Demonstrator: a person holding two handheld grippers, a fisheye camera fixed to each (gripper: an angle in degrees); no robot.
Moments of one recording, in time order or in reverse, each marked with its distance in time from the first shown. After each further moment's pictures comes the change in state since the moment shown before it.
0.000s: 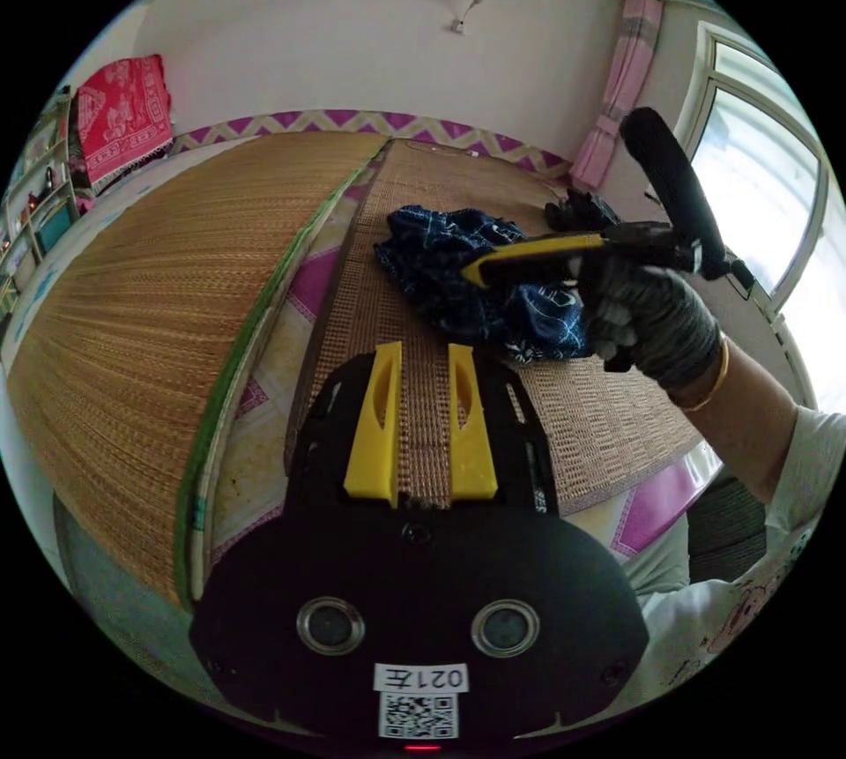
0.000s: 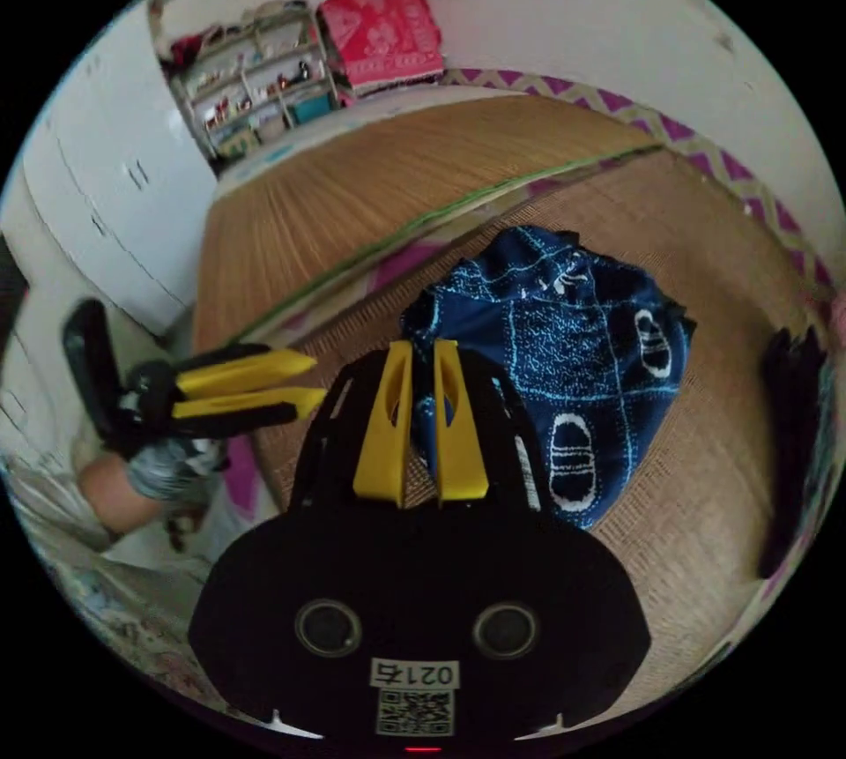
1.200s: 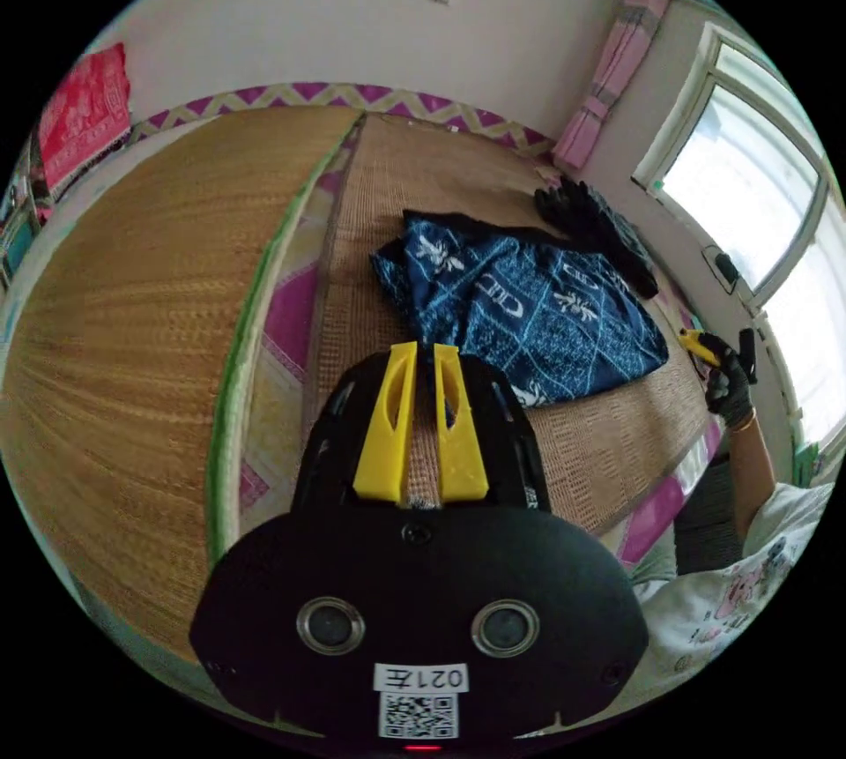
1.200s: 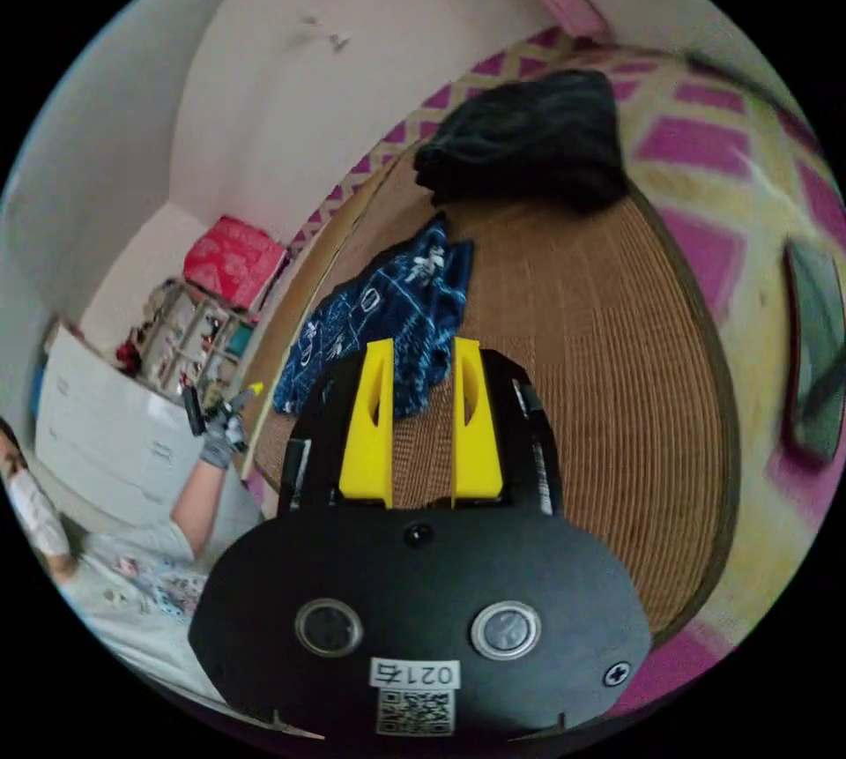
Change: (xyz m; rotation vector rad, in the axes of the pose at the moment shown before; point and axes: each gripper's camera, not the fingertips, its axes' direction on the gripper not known) left arm -0.057 -0.162 0.082 -0.080 0.035 0.099; right arm 0.397 0.326 -0.247 0.397 -0.011 0.610
